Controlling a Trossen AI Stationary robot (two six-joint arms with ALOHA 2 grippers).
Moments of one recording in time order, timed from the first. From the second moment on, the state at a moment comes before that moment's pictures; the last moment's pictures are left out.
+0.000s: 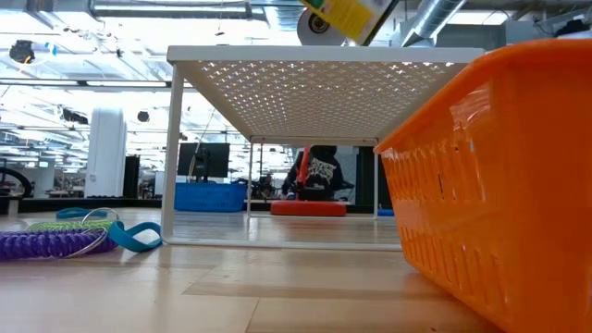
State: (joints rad) left arm -0.41 1.52 0.88 0.66 -0.60 0.58; right arm 0.56 1.23 0.90 -0.04 0.74 -0.04
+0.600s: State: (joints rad) left arm -0.40 1.64 0.88 0.91 -0.67 0.68; right arm 0.60 1.23 0.90 0.09 0.78 -0.03
